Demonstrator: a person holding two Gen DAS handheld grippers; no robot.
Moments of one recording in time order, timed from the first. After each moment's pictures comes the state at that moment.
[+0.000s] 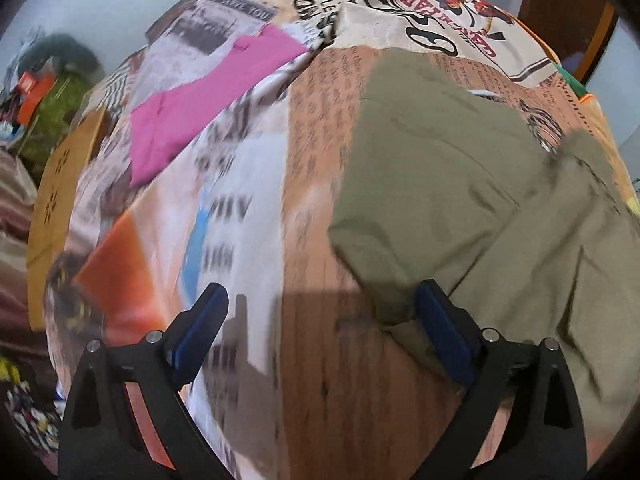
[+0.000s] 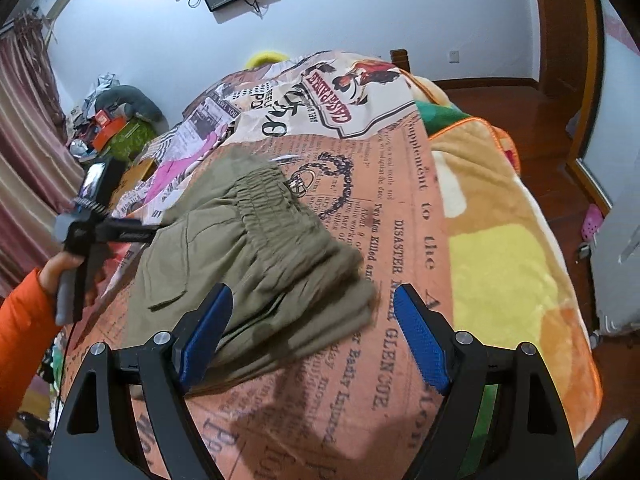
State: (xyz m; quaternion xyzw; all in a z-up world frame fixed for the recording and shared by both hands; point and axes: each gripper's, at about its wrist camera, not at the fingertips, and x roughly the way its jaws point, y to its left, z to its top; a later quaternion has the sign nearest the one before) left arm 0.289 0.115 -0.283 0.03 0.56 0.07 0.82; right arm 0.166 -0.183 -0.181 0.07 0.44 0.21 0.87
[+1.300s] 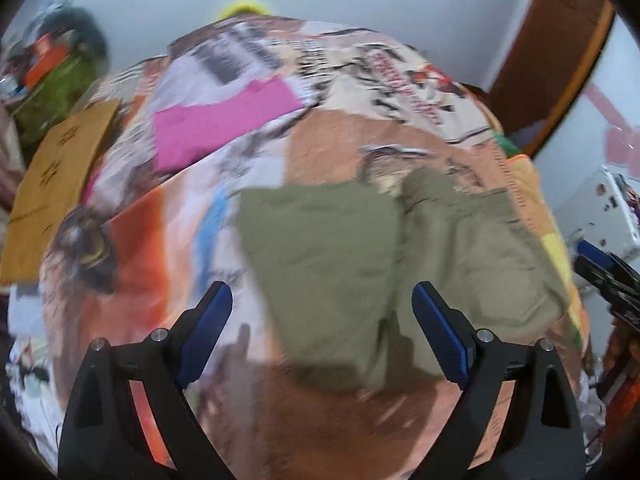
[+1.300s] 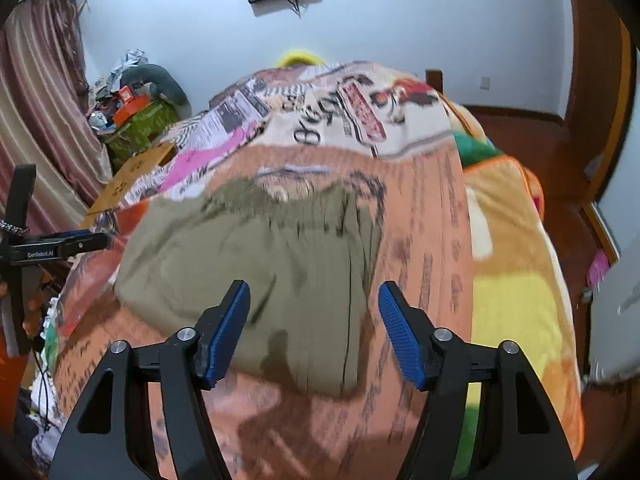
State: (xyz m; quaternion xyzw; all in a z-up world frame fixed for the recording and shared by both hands) left arm 0.217 0.113 -0.205 -0.07 0.48 0.02 0.87; right arm 0.190 -0.147 -0.169 0.01 0.41 0.26 0.87
